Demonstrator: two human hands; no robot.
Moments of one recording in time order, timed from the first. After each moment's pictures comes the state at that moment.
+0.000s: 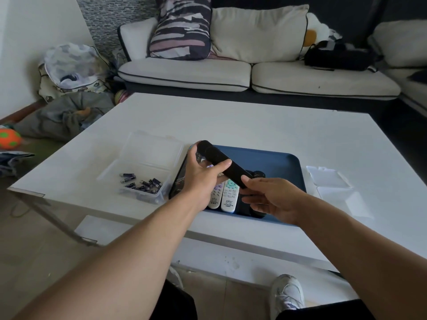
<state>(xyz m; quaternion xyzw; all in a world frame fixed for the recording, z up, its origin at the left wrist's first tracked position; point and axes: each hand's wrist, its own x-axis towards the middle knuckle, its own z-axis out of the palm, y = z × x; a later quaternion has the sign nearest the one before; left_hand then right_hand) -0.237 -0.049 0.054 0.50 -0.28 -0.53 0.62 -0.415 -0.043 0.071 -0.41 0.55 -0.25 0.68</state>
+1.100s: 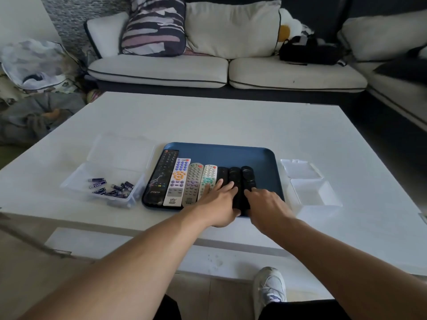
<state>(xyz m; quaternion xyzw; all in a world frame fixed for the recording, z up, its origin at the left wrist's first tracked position) -0.298 -0.042 0.020 0.57 -0.79 -0.24 -0.05 -0.453 -0.032 0.017 -0.81 0.59 0.01 0.06</state>
